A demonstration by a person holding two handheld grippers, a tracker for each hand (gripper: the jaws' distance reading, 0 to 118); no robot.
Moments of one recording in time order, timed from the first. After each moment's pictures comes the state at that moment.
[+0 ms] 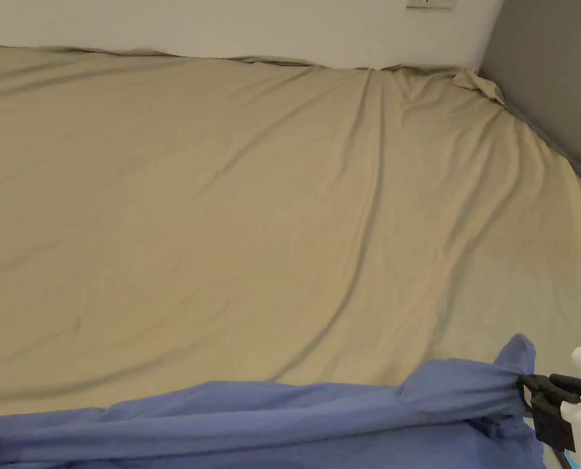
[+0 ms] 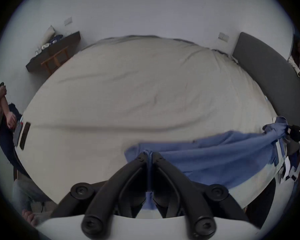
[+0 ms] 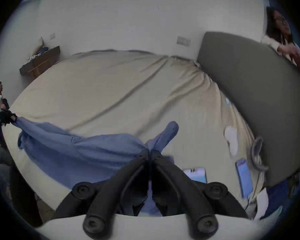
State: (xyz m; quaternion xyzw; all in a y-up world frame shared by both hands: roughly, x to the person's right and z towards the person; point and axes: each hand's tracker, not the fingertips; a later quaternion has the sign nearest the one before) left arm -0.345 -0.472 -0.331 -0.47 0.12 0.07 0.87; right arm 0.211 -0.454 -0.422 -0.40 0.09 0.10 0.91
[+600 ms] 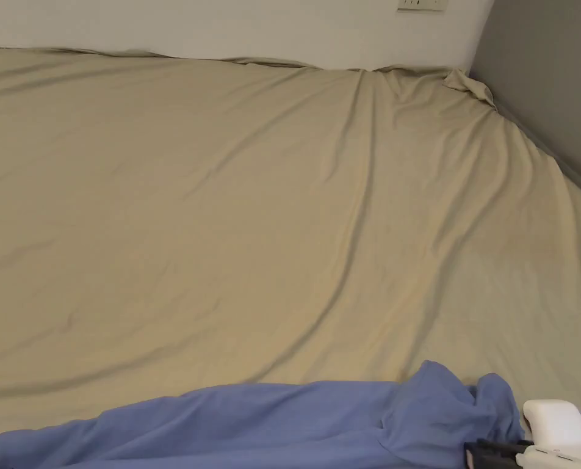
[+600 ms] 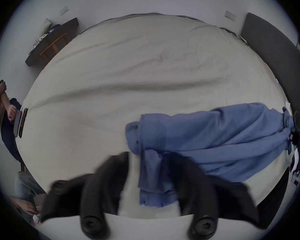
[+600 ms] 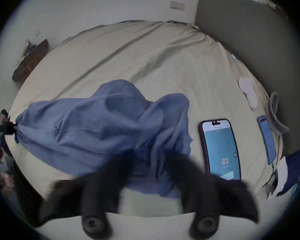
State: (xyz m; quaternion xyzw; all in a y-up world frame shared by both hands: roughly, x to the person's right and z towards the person) left arm -0.346 -0.520 -0.330 -0.51 0.14 0.06 0.85; right arm 0.221 -0.513 -0.425 -0.50 0.08 0.03 0.86
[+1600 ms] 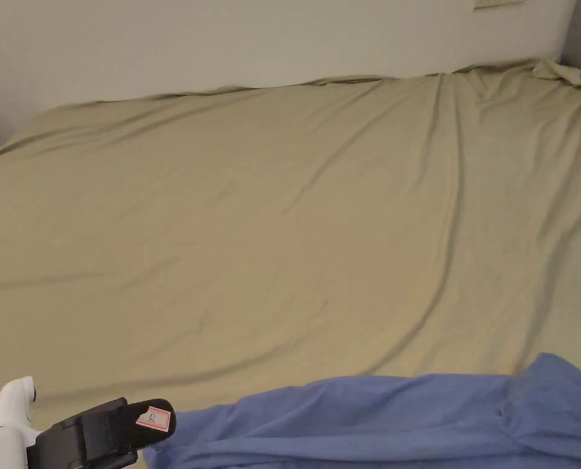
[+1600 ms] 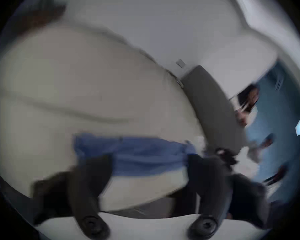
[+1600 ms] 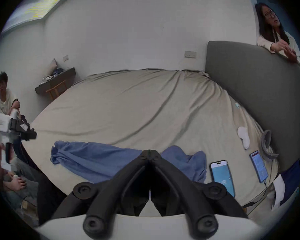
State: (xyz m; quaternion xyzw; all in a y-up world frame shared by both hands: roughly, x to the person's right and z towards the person) left arm -0.419 -0.452 -0.287 -0.40 -0.17 0.44 0.79; right arm 0.140 -0.392 -0.351 -0.32 0.15 0.03 0.93
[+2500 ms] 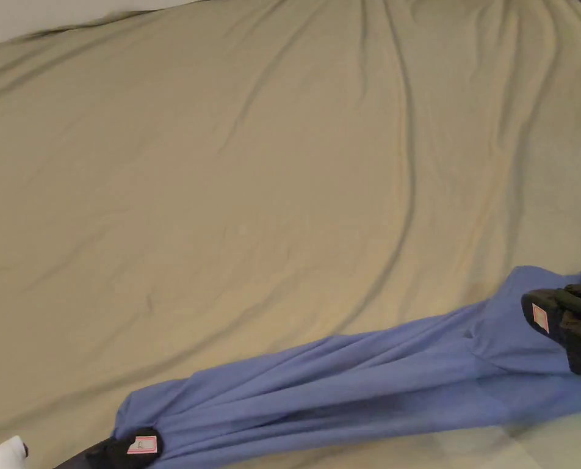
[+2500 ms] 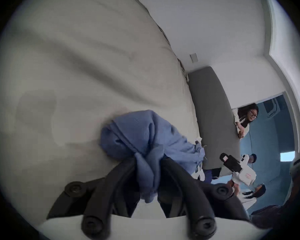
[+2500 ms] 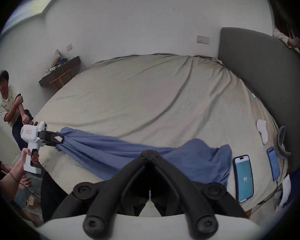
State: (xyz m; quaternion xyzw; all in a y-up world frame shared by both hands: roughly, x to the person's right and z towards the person) left arm -0.463 -0.570 -0.325 -0.41 -0.14 0.45 0.78; right arm 0.092 -0.411 -0.379 -0.37 0.18 0.03 0.91
